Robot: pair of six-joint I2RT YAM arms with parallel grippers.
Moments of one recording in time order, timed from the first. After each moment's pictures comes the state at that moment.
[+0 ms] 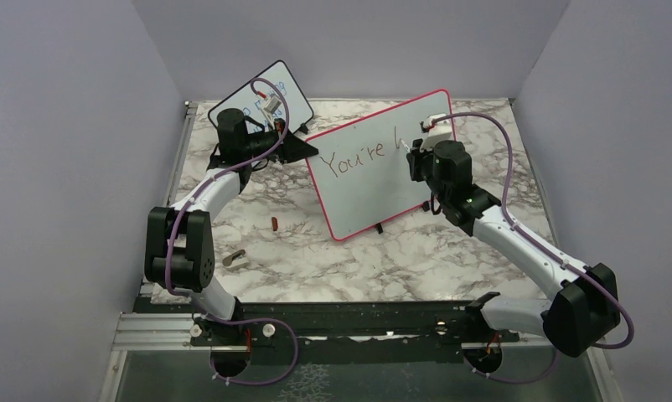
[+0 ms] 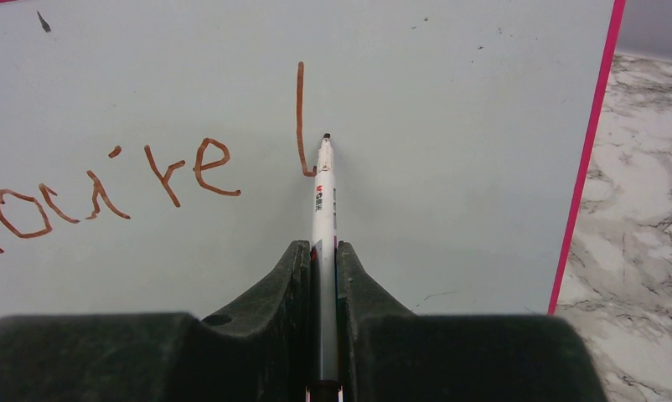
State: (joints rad) left arm -0.12 1.62 1.07 0.42 1.11 -0.51; right arm 0.51 1.22 0.91 0.04 0.28 0.05
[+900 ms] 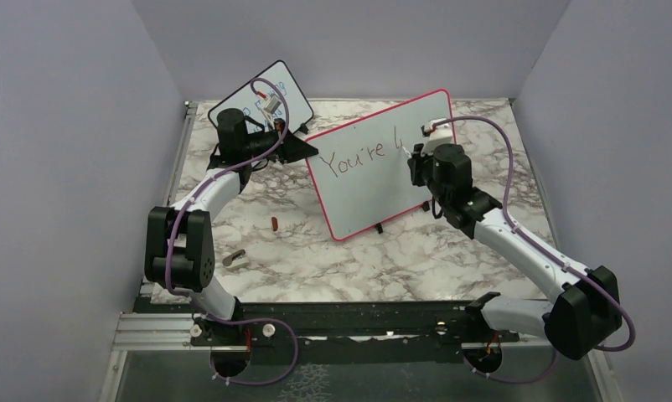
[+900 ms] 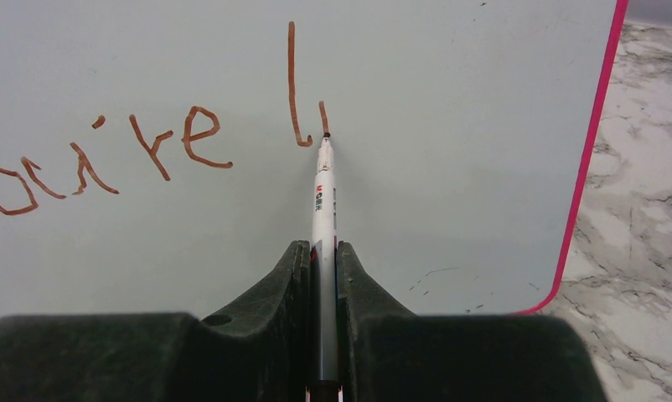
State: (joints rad) left arm -0.12 1.62 1.07 0.42 1.11 -0.51; right arm 0.51 1.20 0.89 0.00 0.28 0.08
